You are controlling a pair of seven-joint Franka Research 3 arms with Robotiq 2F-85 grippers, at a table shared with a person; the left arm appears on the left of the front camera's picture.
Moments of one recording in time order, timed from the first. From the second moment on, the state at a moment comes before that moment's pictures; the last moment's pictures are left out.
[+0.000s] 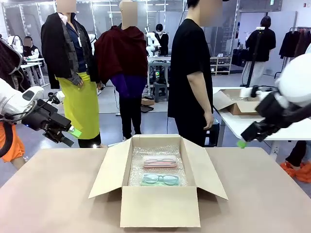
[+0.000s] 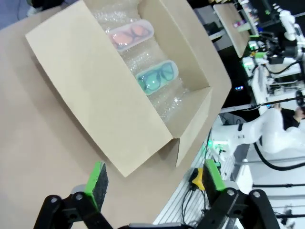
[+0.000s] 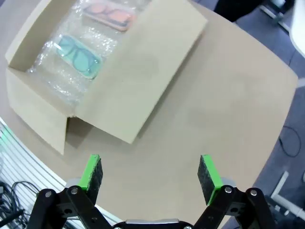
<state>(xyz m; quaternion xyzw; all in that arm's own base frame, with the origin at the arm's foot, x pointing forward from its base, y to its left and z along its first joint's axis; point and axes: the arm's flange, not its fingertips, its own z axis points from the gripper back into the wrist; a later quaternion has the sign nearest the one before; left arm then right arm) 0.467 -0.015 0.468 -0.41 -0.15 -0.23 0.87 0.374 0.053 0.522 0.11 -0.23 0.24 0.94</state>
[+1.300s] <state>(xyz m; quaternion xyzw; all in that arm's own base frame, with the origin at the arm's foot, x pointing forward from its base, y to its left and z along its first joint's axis) 0.521 0.017 0.356 -0.50 -0.10 -0.12 0.85 0.364 0.038 0.522 0.11 -0.23 0.23 0.94</state>
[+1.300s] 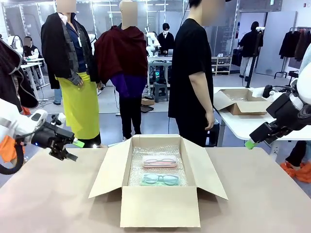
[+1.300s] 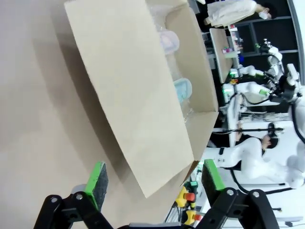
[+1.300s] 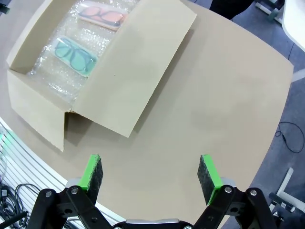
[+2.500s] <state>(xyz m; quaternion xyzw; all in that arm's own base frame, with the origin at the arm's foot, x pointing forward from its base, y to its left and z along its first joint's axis) 0.555 -0.027 0.235 -0.65 -0.06 -0.04 0.76 0.364 0.038 0.522 0.11 -0.23 0.23 0.94</state>
